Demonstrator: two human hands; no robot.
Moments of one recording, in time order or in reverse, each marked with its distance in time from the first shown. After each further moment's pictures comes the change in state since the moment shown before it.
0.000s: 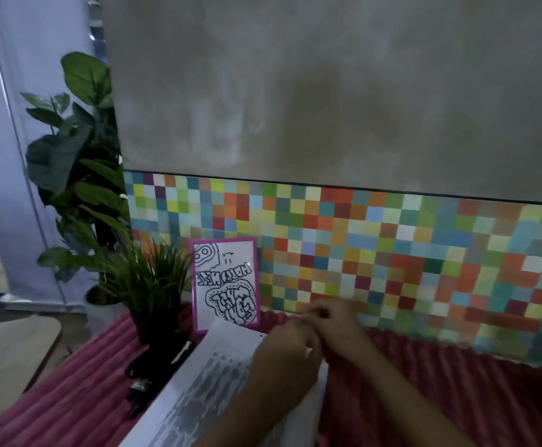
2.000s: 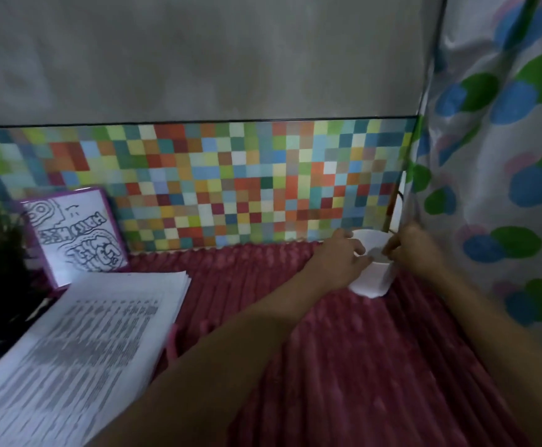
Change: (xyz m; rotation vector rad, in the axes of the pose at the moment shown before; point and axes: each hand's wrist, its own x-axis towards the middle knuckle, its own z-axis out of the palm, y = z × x) left_hand 0.042 0.256 0.139 -0.390 -0.504 0.205; right_hand -0.209 0.109 -0.296 -0.676 0.300 0.463
